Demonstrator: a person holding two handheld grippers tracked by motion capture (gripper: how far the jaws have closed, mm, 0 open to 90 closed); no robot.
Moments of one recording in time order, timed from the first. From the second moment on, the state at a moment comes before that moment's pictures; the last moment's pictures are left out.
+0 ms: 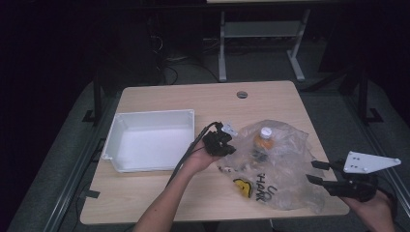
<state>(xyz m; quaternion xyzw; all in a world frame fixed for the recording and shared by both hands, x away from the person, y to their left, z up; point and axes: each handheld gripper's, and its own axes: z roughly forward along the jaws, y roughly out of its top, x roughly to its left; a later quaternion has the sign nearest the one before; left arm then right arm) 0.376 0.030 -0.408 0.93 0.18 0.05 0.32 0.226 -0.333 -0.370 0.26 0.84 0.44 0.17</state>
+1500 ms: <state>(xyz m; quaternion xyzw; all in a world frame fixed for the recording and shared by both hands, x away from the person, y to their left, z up) 0.336 0.030 -0.360 0.90 0.10 0.02 0.42 0.281 -0.256 -0.338 0.16 0.89 0.40 0.15</state>
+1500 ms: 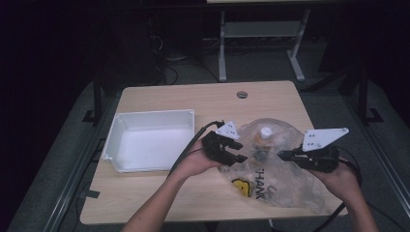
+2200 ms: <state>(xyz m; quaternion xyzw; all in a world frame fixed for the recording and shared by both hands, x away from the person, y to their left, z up) 0.328 -0.006 -0.361 0.88 0.08 -0.02 0.48 0.292 -0.231 -0.331 0.13 0.89 0.42 0.13</state>
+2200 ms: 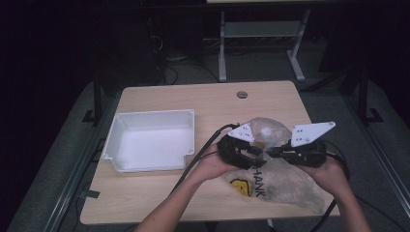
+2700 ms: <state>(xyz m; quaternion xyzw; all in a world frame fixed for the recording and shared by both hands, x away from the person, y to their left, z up) 0.328 -0.030 -0.363 0.89 0.06 -0.03 0.45 0.285 -0.247 -0.337 0.14 0.88 0.44 0.13</state>
